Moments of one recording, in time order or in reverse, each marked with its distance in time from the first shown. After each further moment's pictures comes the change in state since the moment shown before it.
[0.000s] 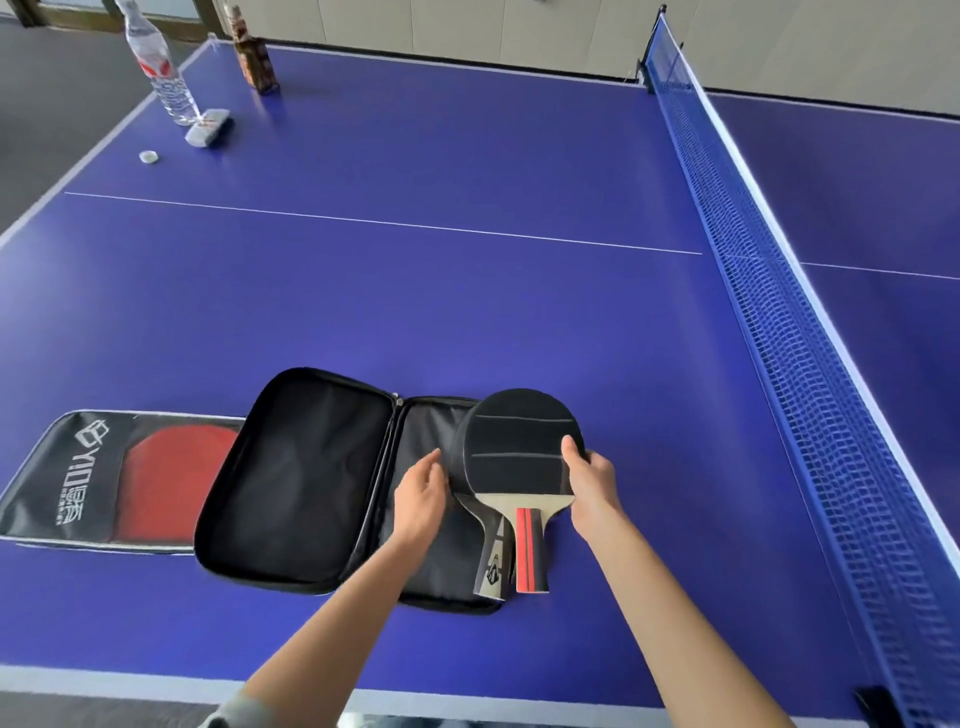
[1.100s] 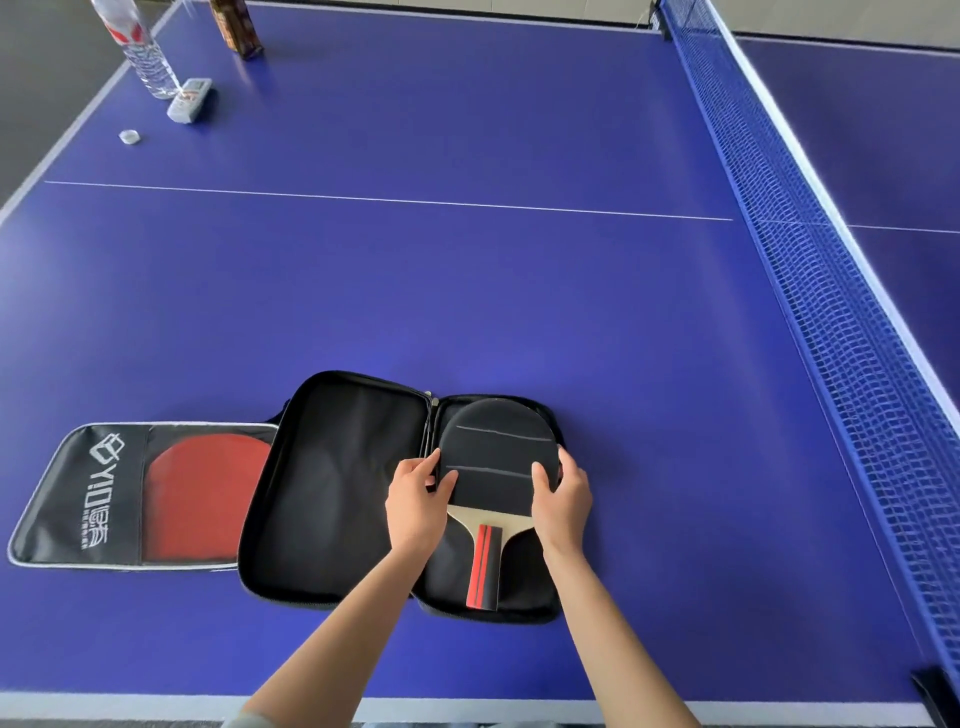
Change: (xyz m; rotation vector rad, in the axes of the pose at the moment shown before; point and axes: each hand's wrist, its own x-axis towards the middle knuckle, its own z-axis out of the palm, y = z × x) left_hand 0.020 -0.015 -0.045 0.355 0.070 0.084; right_hand -0.036 0.048 0.074 -0.374 0.147 -0.318
